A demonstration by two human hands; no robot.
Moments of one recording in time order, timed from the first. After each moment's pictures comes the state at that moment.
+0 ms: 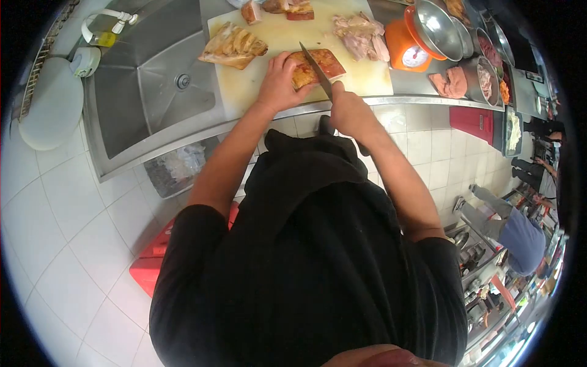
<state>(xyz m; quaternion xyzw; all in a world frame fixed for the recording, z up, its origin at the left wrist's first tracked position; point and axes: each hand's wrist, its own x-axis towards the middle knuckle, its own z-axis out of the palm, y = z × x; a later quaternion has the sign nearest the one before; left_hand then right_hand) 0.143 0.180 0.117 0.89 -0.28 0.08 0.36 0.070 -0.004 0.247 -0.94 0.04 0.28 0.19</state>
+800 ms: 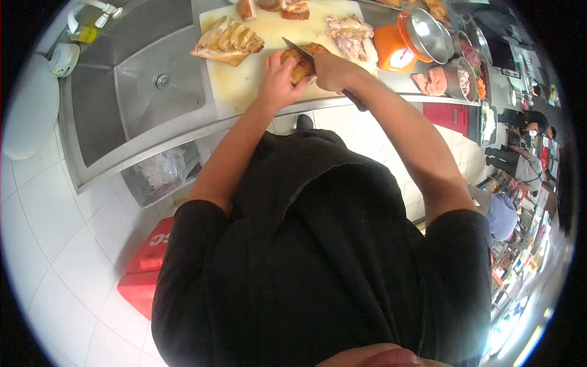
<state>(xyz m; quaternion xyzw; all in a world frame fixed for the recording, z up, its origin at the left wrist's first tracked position) 0.143 0.178 0.098 0.86 -0.24 0.13 0.43 0.159 0.027 0.260 -0.94 -0.06 0.33 0.10</state>
